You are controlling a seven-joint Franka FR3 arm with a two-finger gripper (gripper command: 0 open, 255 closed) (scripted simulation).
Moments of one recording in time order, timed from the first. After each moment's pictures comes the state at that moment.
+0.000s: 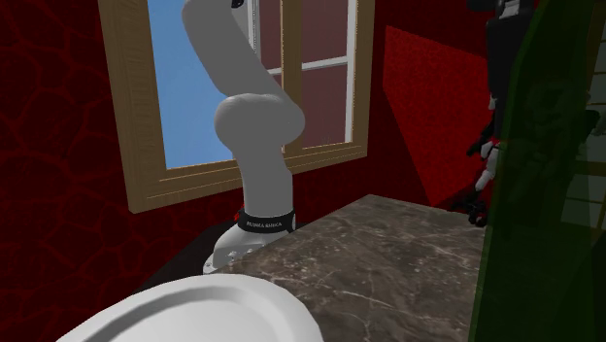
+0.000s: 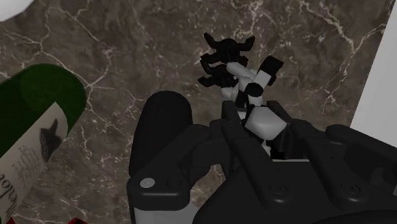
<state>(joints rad) -0.27 -0.58 -0.39 -2.44 -0.17 1.99 0.06</state>
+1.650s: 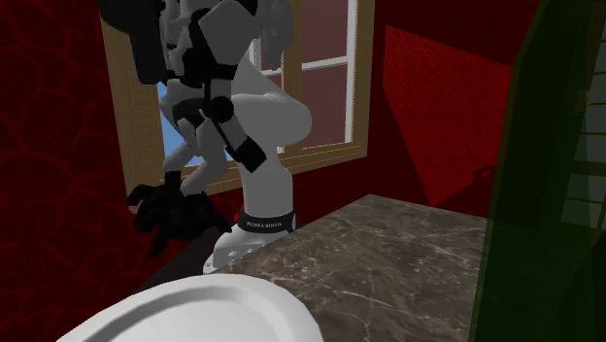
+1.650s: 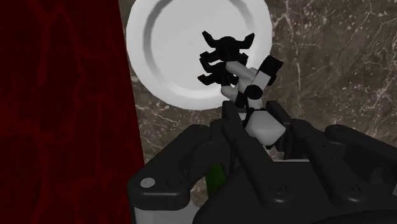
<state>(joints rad) -0.49 -0.80 -0.74 -2.31 -0.41 1.72 -0.42</state>
